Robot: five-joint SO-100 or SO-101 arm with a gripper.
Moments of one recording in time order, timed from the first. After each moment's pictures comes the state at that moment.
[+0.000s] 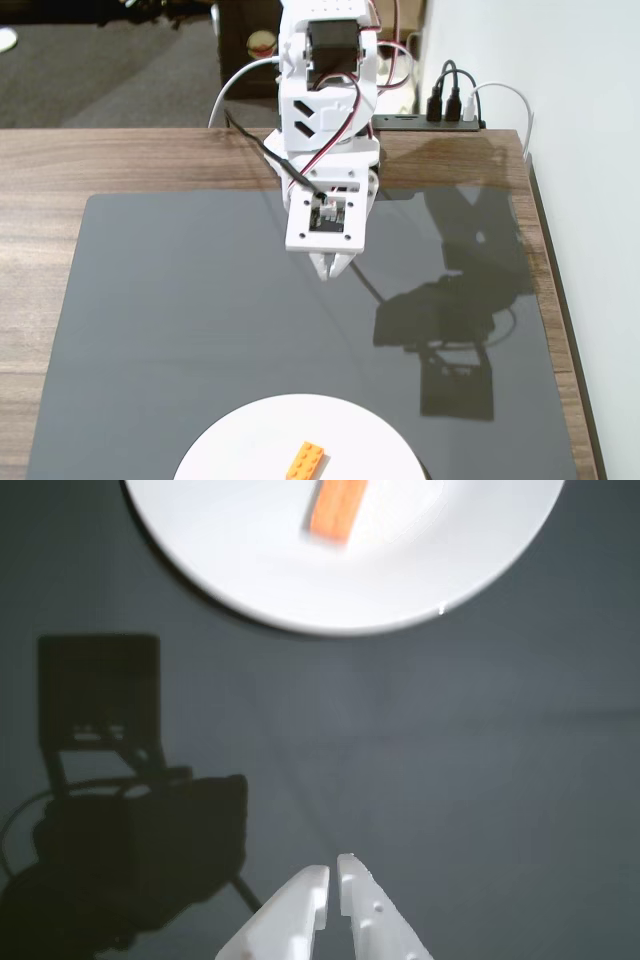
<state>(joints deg) -3.6 119.6 119.4 63.5 -82.2</state>
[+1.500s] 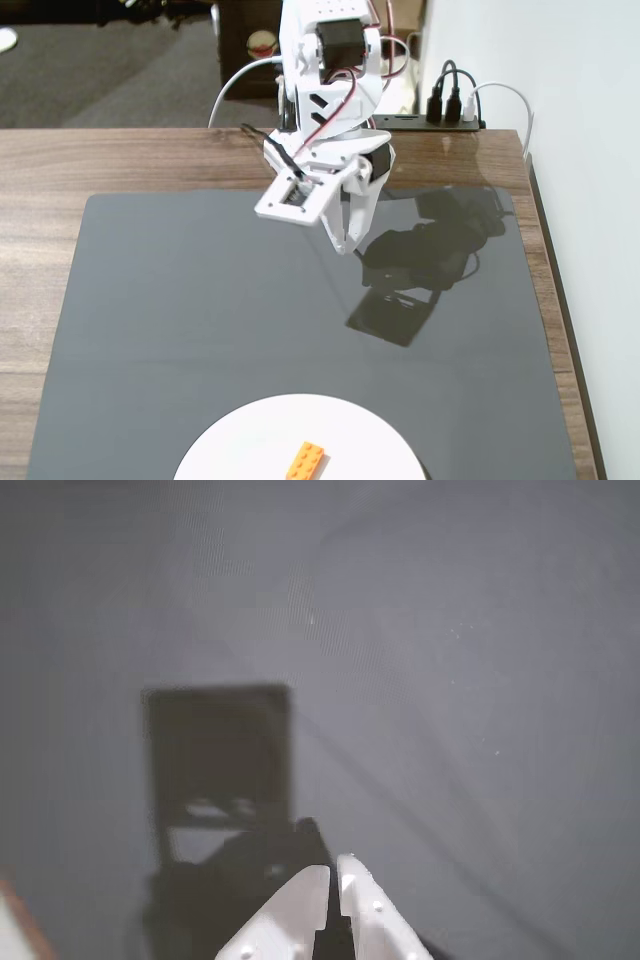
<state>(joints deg) -9.0 150.4 154.0 57.4 -46.8</state>
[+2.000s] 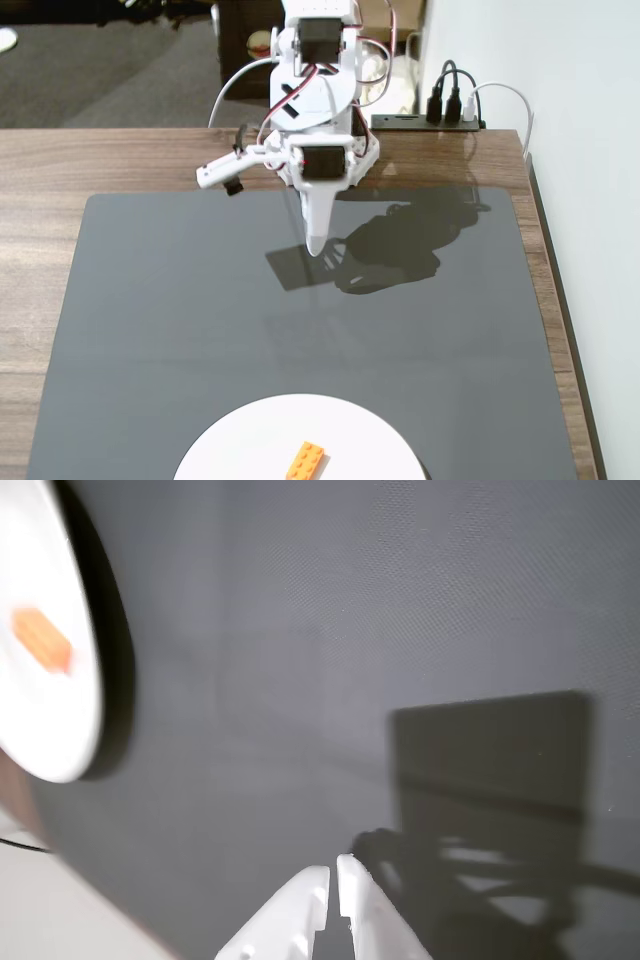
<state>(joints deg) 1.9 163.2 162.2 54.4 -7.4</state>
